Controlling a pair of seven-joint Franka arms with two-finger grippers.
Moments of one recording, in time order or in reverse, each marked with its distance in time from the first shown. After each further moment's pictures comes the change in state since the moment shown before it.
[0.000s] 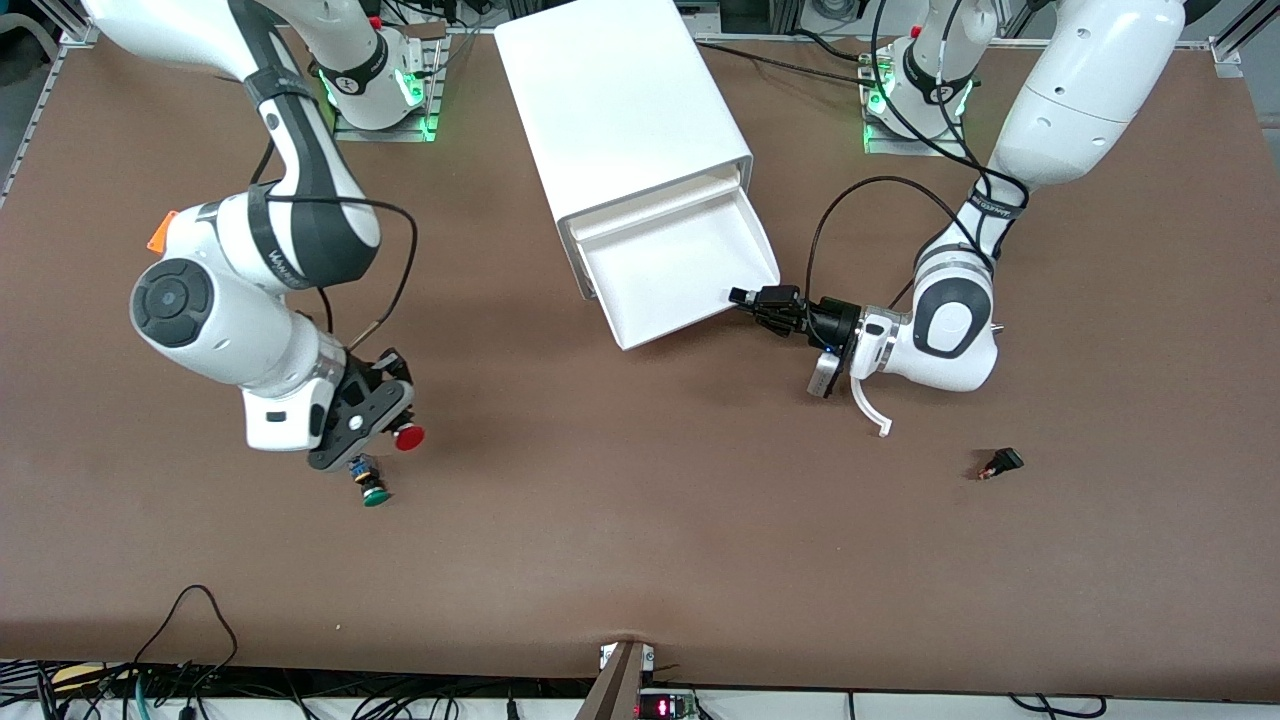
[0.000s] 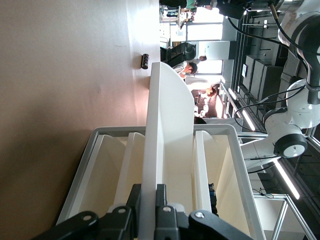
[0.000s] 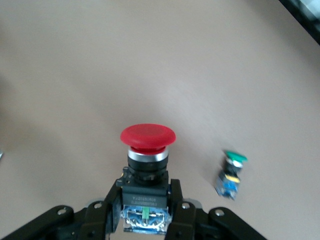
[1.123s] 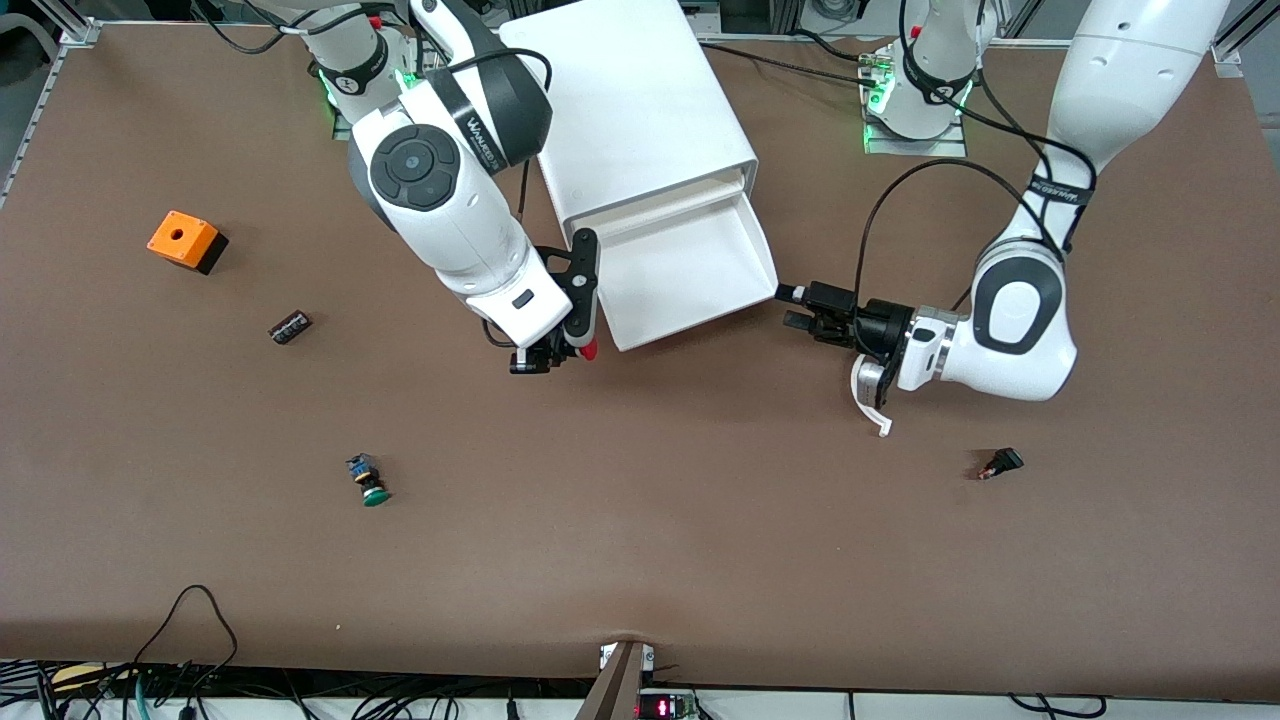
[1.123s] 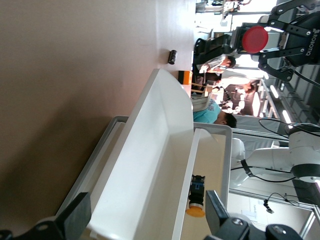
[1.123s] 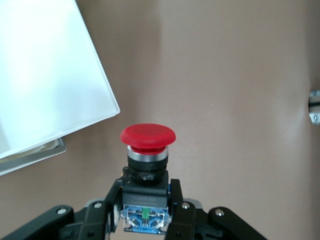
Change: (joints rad) left arm 0.070 -0.142 0.004 0.060 0.225 -0.015 -0.284; right arm 0.266 0.002 0.043 0.110 -0.048 -0.028 -0.373
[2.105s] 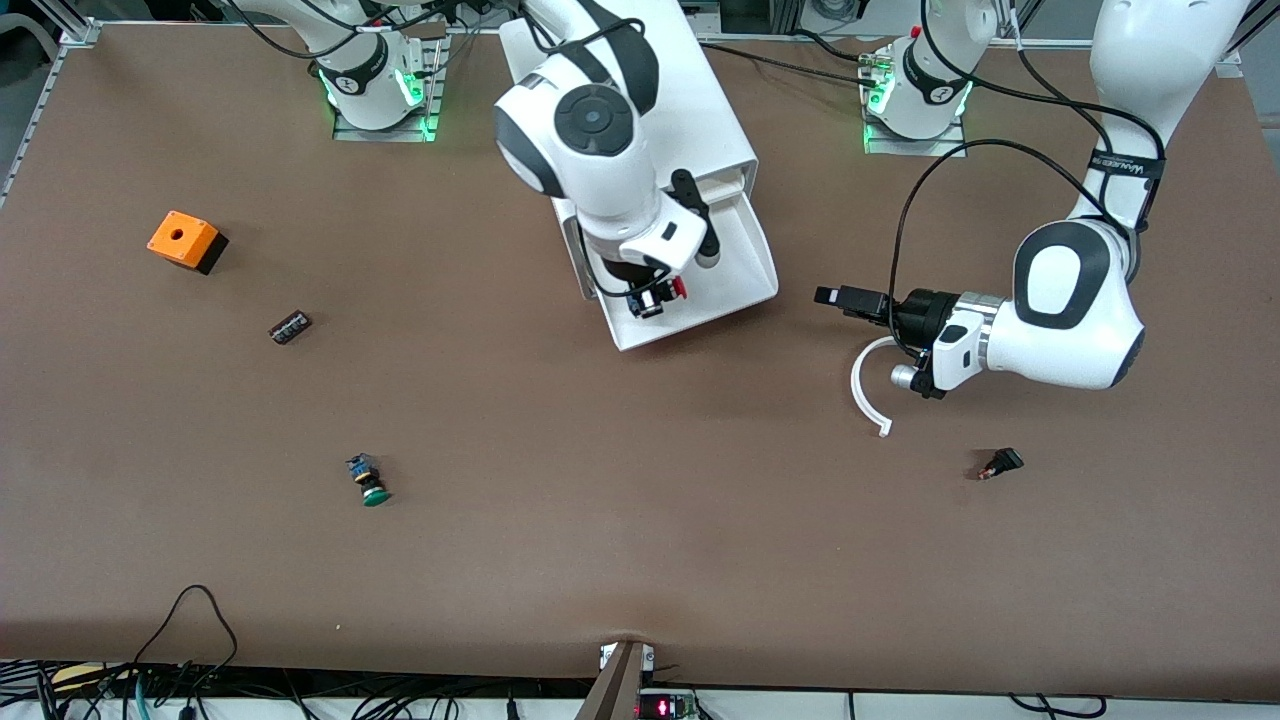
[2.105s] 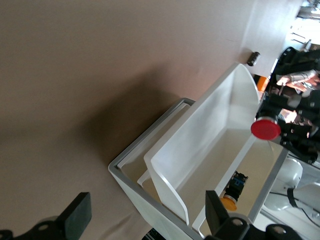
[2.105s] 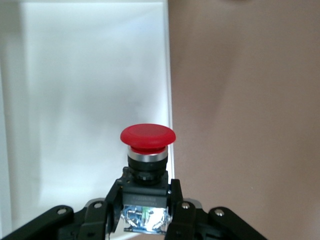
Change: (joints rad) left arm 0.031 -0.105 -0.001 0.000 0.315 0.029 -0.430; right arm 0.244 0.079 -0.023 0.000 -0.058 0.042 -0.100
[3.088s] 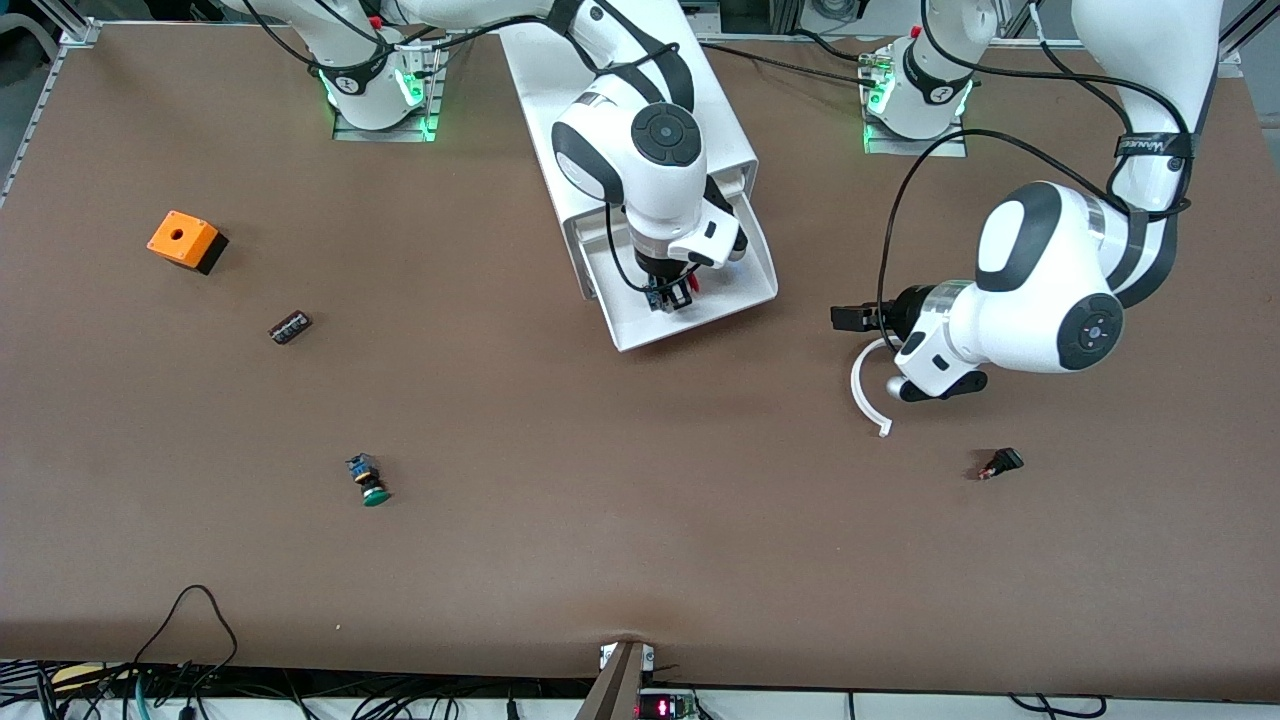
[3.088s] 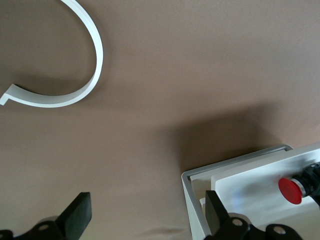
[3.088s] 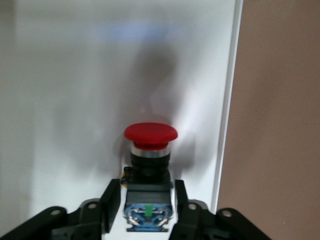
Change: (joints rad) left arm -0.090 -0.025 -0.046 0.138 0.486 0.017 -0.590; right arm 0.076 0.089 -0.024 0.004 -0.059 0.005 0.000
